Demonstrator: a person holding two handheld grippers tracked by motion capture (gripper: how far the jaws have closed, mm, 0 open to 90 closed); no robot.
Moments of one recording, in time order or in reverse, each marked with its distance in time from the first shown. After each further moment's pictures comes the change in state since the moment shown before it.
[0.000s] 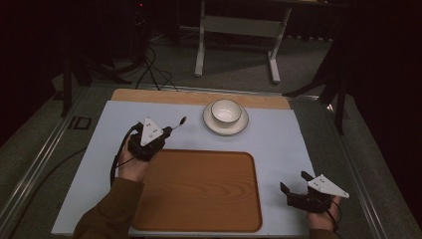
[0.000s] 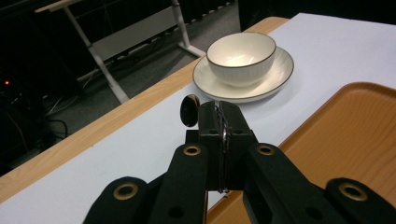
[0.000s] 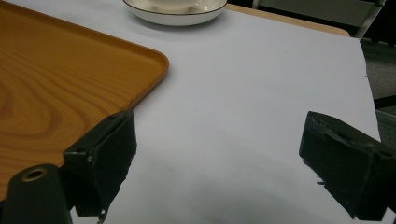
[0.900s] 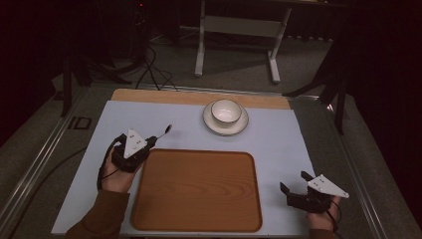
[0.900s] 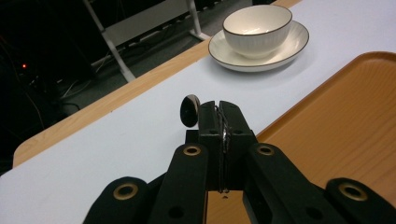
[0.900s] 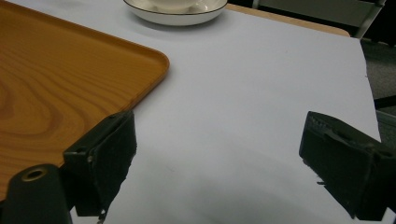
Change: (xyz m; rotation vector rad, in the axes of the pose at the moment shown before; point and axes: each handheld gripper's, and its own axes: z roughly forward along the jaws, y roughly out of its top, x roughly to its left) left arm 0.006 -0.031 -0.026 0.037 0.041 -0.014; right arm 0.000 0.000 0.000 0.001 0.000 -0.003
